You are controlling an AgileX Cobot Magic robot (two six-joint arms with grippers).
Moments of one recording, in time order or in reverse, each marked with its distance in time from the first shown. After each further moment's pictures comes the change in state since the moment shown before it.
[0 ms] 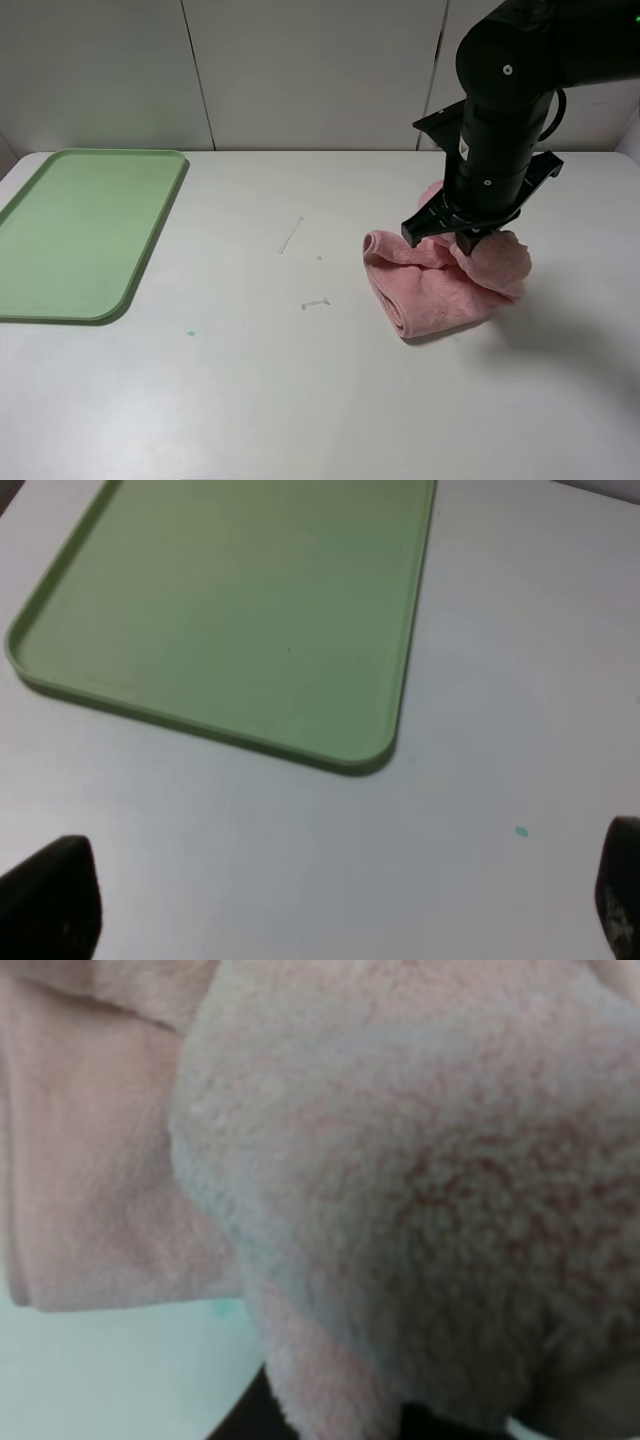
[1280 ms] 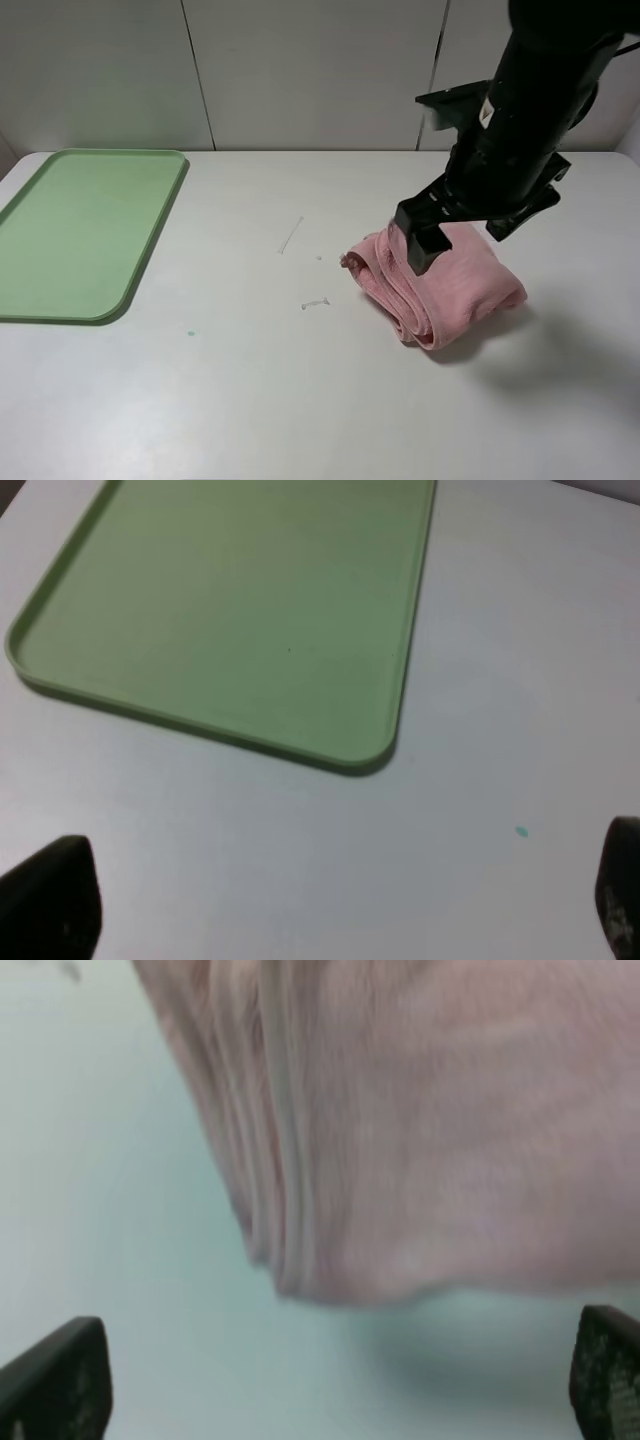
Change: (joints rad) left arm 0.000 0.000 0.000 0.000 0.000 0.000; right arm 0.002 -0.165 0.000 0.248 0.102 -0.165
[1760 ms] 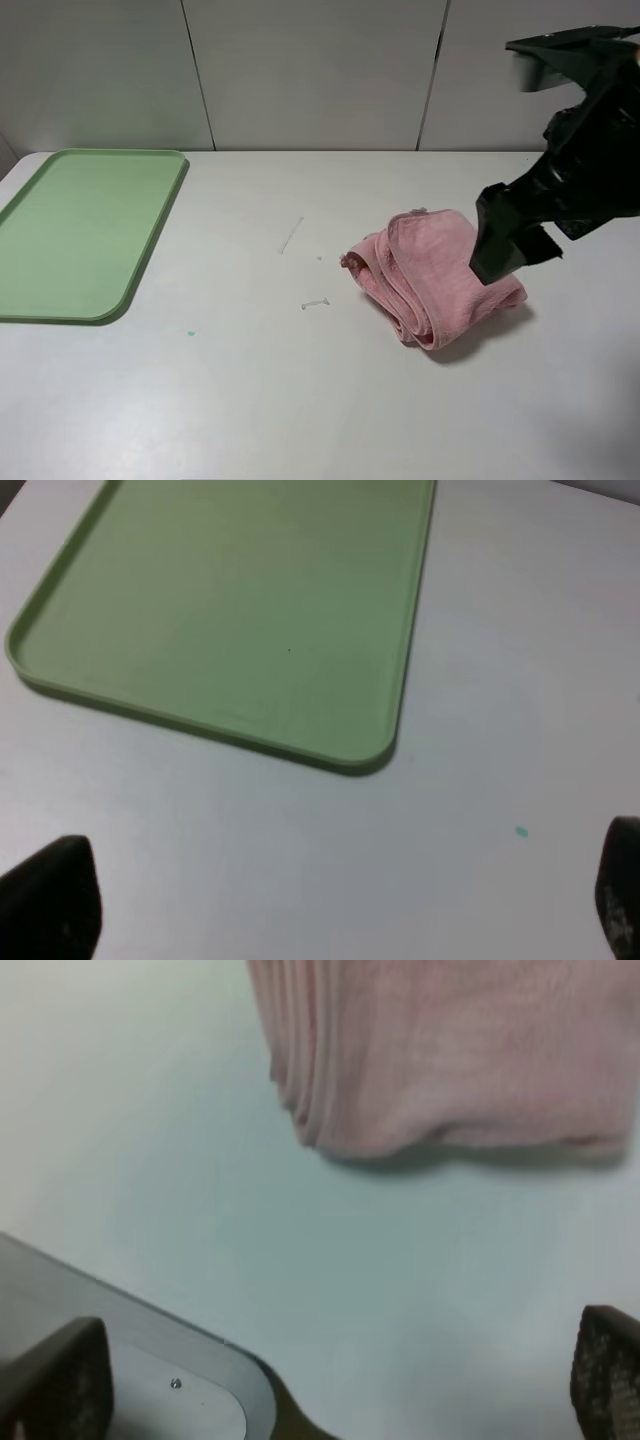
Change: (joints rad) left arm 0.000 0.000 0.000 0.000 0.000 0.000; right arm 0.000 -0.316 0.091 0.046 0.115 -0.067
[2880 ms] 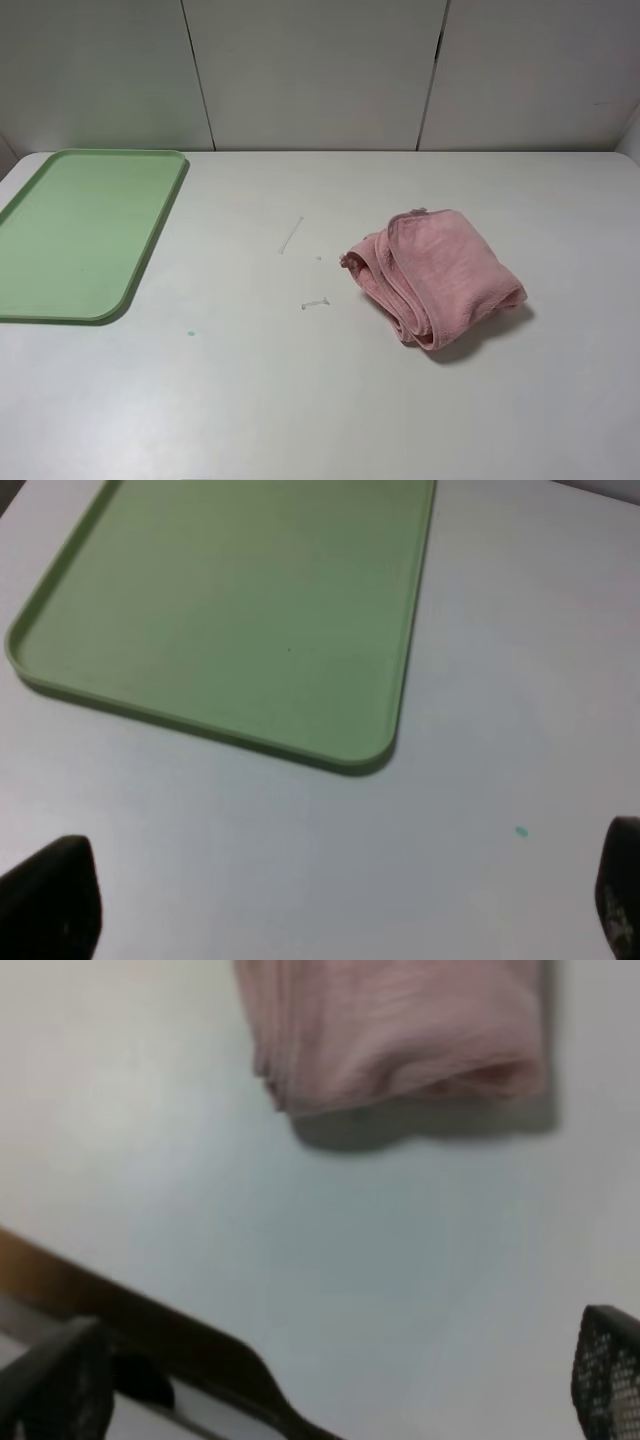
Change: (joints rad) left arm 0.000 0.000 0.000 0.000 0.000 0.000; right arm -0.169 -0.817 0.360 0.004 0.007 -0.003
